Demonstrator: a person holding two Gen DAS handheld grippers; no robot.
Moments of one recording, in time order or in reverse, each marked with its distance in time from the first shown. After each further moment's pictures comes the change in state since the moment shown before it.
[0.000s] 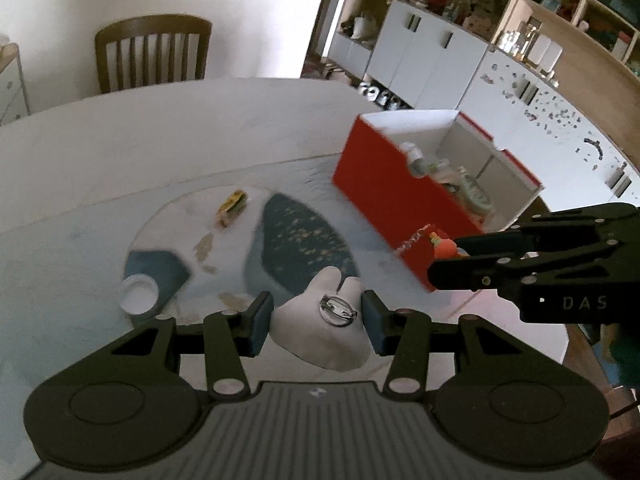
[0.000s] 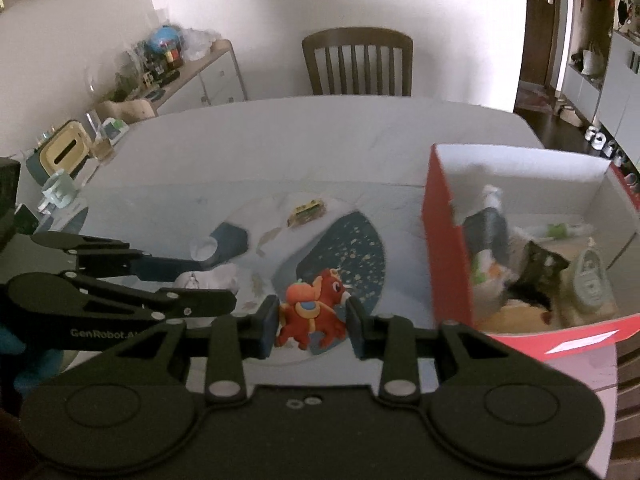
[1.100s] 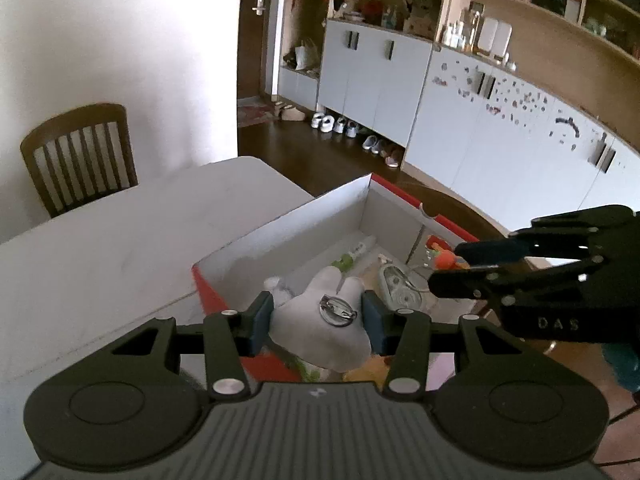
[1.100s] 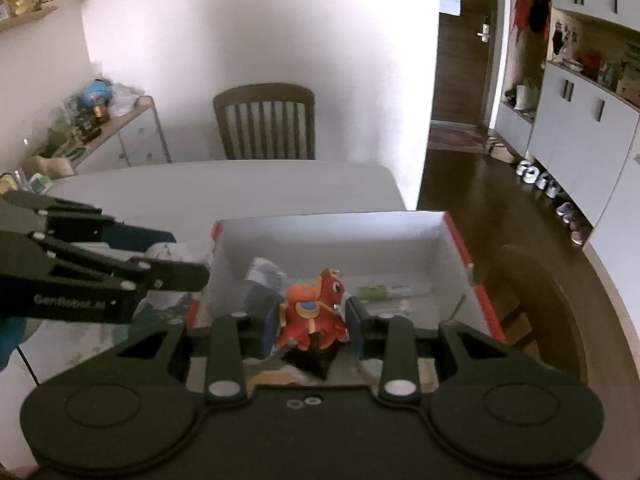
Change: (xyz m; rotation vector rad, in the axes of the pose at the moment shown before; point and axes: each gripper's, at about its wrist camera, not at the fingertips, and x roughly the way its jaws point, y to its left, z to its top) left arm 0.082 -0.163 0.124 0.217 -0.082 0.000; right arm -0.052 -0.181 0.023 0.015 -0.150 -0.171
